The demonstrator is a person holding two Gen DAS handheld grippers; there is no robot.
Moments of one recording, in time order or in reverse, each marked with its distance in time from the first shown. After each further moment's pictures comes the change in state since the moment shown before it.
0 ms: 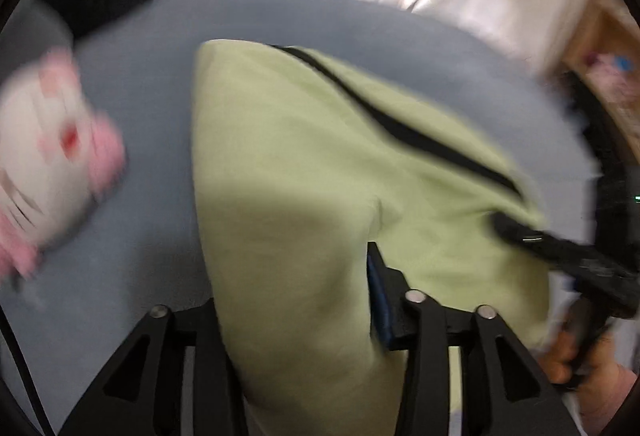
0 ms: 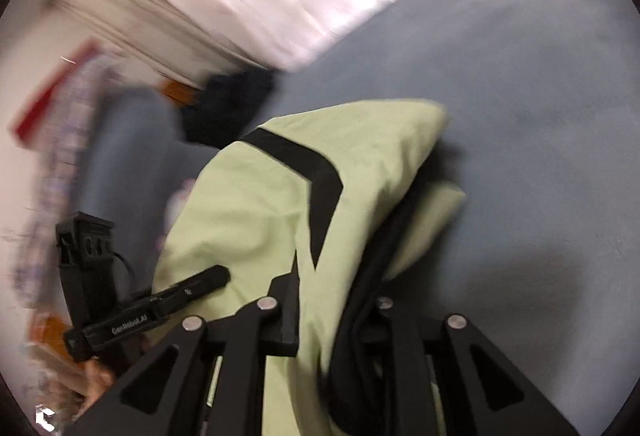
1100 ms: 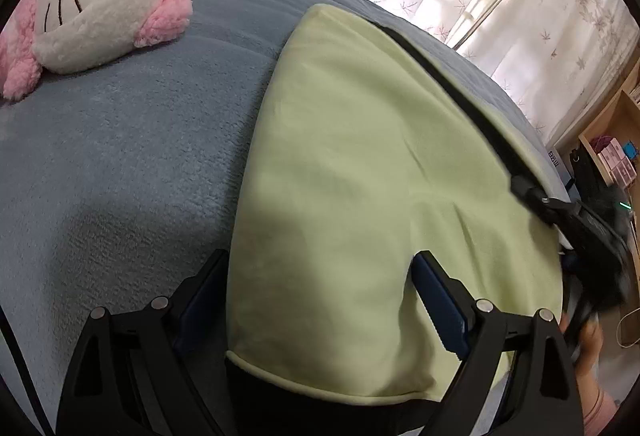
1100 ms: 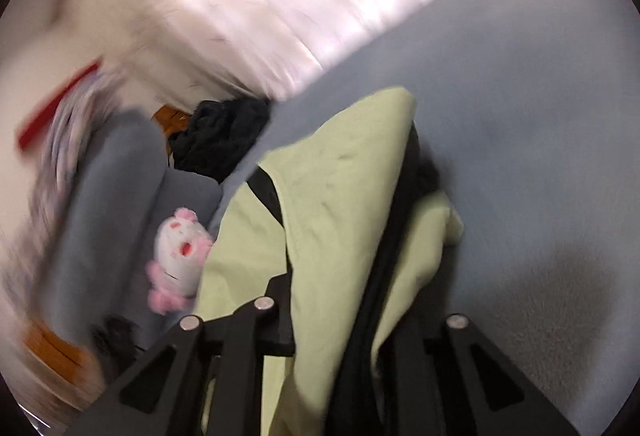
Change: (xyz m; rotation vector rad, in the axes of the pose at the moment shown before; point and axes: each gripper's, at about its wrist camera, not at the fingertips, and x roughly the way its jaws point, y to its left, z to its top) left arm 0.030 0.045 -0.054 -0.262 -0.161 -0.134; right arm 0.004 -0.054 0.015 0.146 -0.080 0.109
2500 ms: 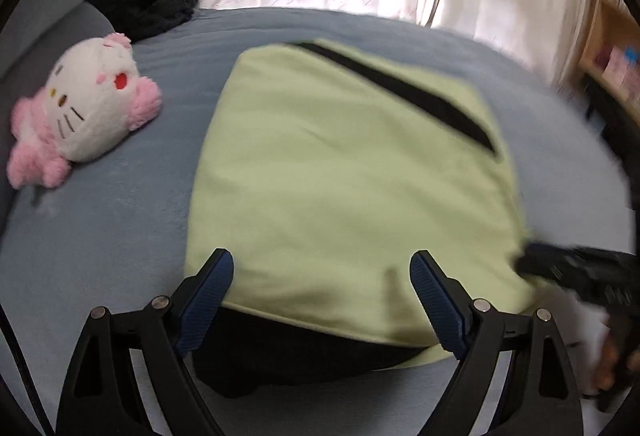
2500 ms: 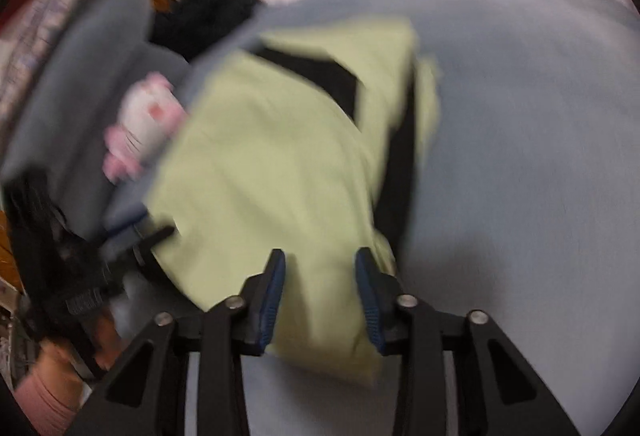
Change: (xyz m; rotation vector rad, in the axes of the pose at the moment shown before) left arm -0.049 -0.095 -0.062 0.299 -0.050 0.233; right arm -0.047 0.048 -0.083 -0.382 0.250 -0.368
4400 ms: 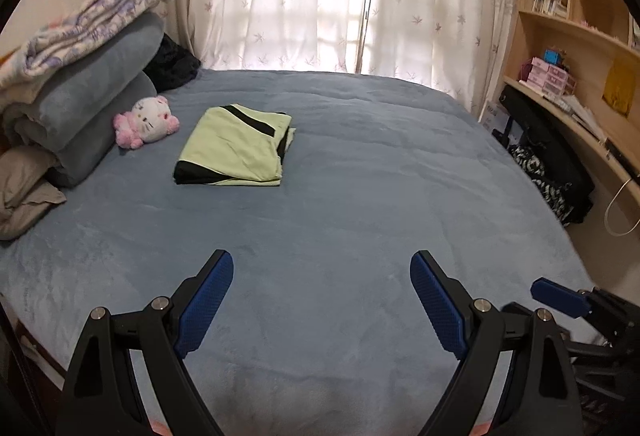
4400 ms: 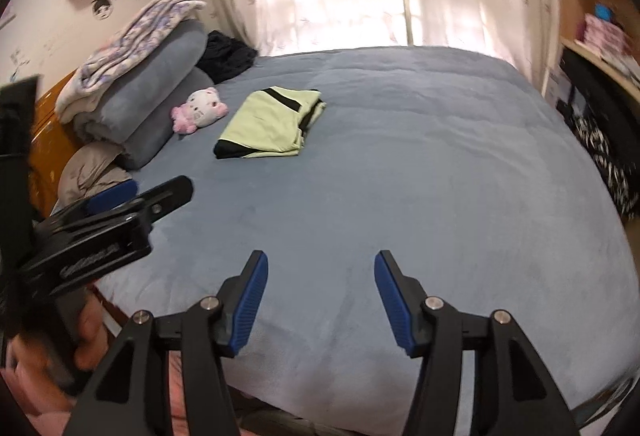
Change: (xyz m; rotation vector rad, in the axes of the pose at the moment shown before) left arm -0.459 -0.305 -0.208 -0.044 -0.178 0.000; right arm -0.468 0.027 -0.305 -0.078 -0.225 -0.208
